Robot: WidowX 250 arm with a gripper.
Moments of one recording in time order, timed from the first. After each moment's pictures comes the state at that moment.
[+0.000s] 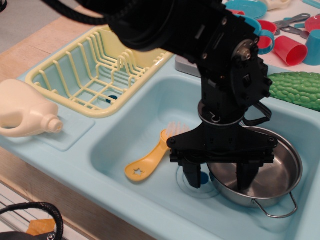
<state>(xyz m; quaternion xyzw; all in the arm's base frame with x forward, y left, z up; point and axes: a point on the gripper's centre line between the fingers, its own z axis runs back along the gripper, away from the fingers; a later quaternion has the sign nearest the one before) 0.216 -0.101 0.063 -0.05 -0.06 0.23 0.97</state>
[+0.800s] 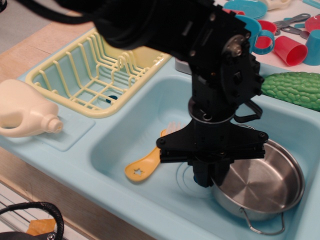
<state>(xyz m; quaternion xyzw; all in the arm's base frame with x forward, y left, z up) 0.202 -0.092 0.074 -0.04 -0.06 0.27 0.96</state>
